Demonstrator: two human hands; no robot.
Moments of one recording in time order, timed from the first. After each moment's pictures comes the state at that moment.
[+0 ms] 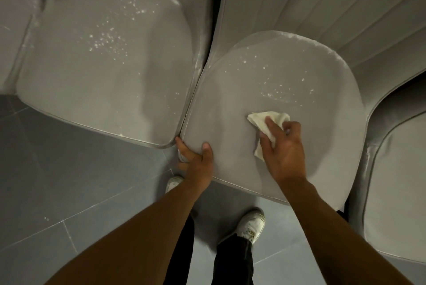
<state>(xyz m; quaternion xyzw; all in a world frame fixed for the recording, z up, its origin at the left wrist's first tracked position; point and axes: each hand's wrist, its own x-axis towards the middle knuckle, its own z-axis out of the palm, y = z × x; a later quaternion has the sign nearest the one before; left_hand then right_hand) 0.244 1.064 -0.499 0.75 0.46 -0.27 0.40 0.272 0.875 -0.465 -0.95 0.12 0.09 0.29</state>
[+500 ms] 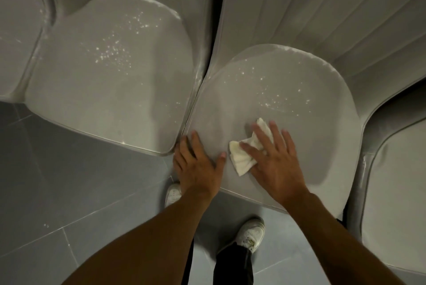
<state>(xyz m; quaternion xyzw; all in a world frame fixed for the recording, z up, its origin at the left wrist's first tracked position) 0.244 1.064 -0.485 0.94 0.18 -0.21 0.18 0.265 0.865 -0.452 -0.97 -0.20 0.08 0.08</state>
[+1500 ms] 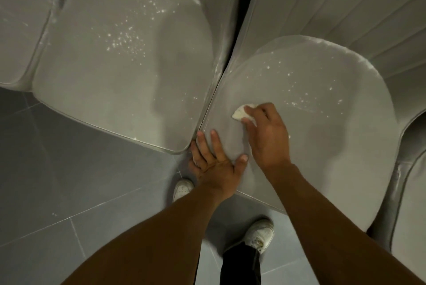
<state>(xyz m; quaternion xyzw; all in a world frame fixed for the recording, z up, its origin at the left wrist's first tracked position) 0.244 1.066 -0.514 0.93 0.16 -0.25 0.23 0.329 0.942 -0.492 -0.95 -0.06 0.00 0.30</state>
